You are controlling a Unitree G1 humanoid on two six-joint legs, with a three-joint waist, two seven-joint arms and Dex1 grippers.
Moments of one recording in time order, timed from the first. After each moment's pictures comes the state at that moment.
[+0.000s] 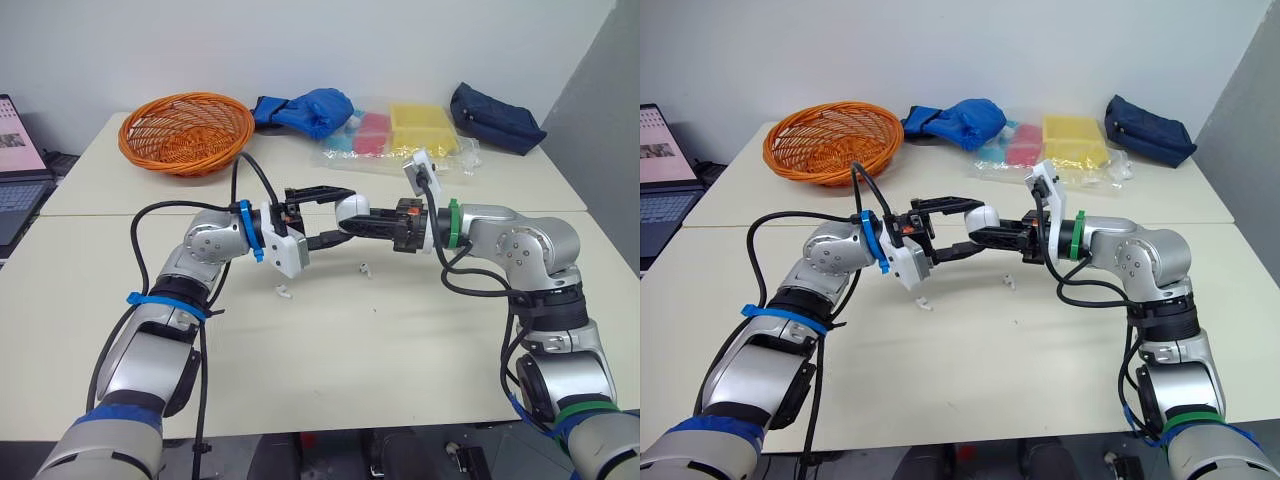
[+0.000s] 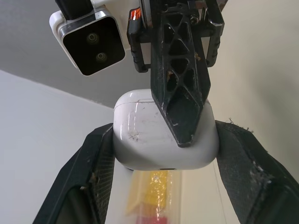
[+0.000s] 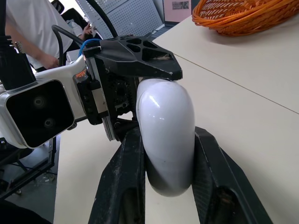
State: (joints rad) left arm -0.92 0.53 -0.28 0.78 0.04 -1.19 -0.83; right arm -0.85 -0.41 0.04 0.00 0.68 1.04 0.83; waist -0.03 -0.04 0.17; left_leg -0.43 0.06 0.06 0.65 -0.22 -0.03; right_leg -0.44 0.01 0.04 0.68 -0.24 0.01
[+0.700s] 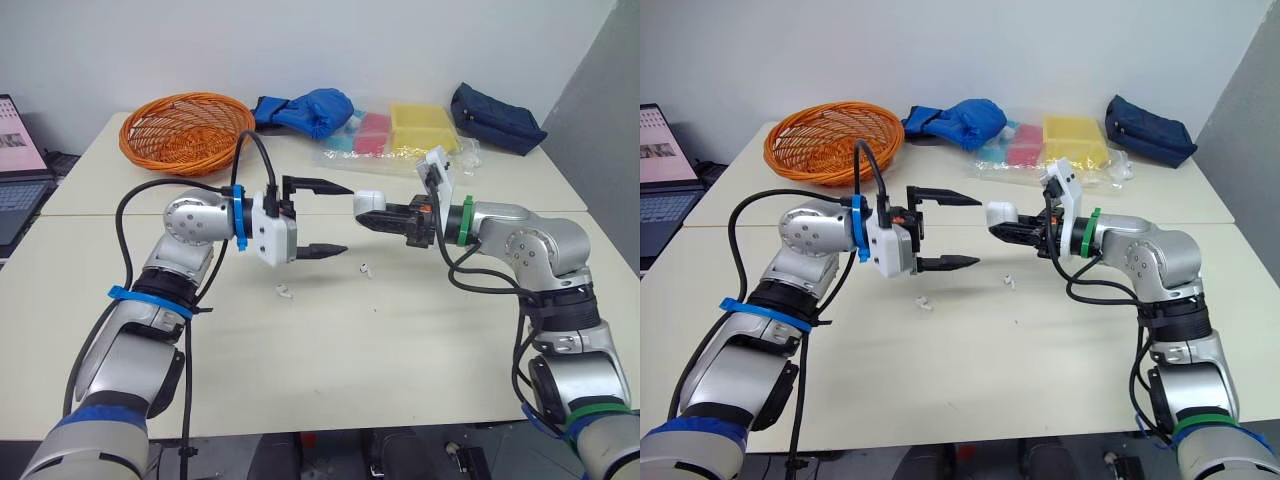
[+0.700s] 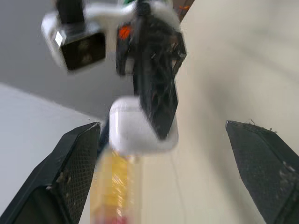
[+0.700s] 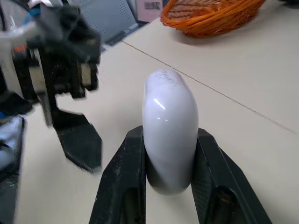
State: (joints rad) left arm -0.94 0.62 -0.30 0.58 -0.25 -0.74 -1.21; right arm -0.81 -0.52 0.11 0.00 0.52 0.86 0.83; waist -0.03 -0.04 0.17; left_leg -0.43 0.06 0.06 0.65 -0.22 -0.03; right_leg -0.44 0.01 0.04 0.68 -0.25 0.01
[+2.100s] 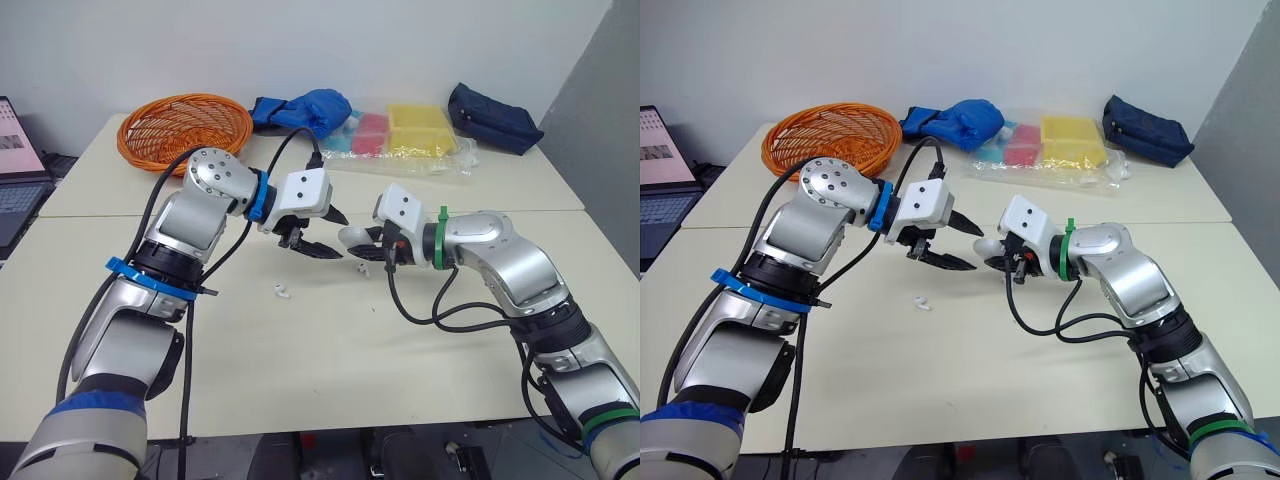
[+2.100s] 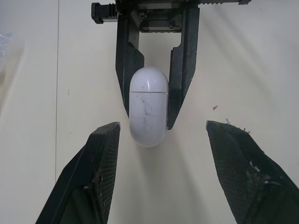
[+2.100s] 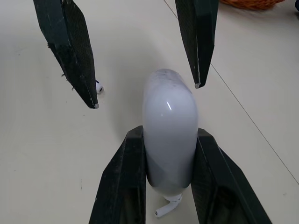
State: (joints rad) left arm -1.04 0.61 -0.35 0.33 -0.11 0.16 -1.45; right arm -0.79 -0.53 0.34 -0.11 0.22 0.69 0.89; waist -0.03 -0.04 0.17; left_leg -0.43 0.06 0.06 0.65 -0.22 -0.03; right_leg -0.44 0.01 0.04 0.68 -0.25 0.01
